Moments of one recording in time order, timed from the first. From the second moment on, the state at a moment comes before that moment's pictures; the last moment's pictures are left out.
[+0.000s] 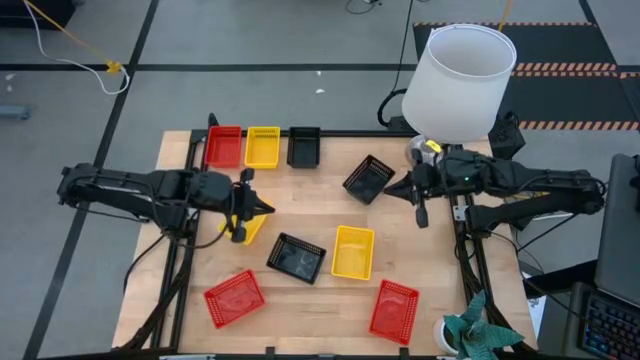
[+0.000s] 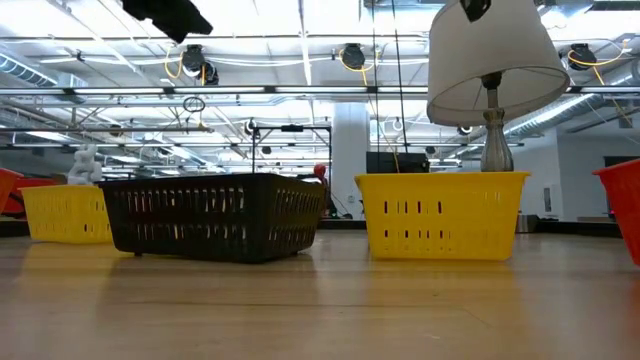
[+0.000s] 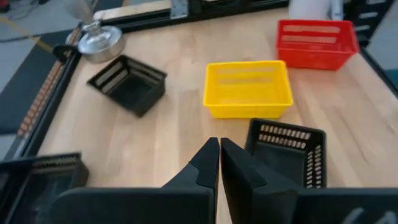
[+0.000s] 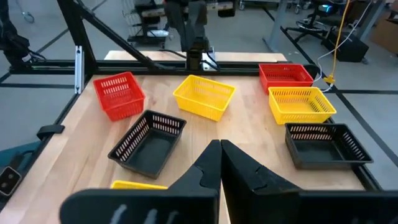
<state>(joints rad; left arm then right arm) -0.08 0.95 0.87 -0.48 -0.08 0.09 -0.02 0.86 0.94 -0.45 0.00 -0.01</state>
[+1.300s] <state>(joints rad) -0.55 1.18 0.87 -0.77 -0.14 -0.53 0.28 0.91 0.55 0.01 0.32 0.21</state>
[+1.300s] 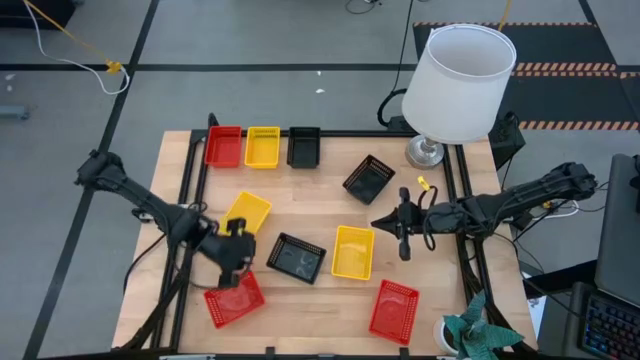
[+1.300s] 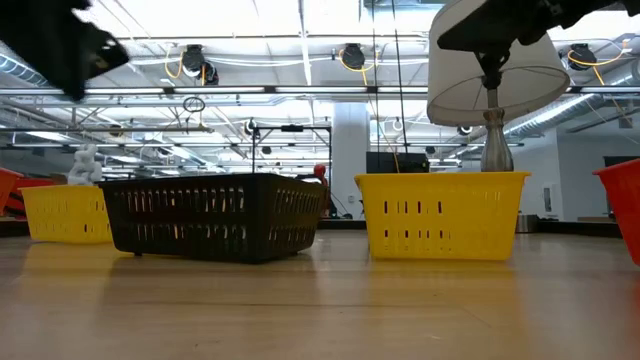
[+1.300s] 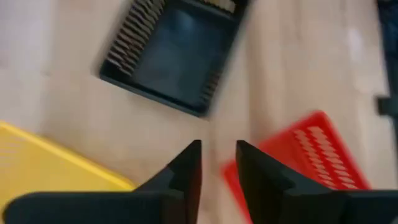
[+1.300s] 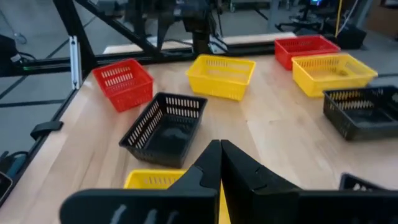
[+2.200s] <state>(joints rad) -0.91 1.79 1.38 -0.96 0.00 -1.36 0.28 0.97 0.55 0.11 0.31 0.06</state>
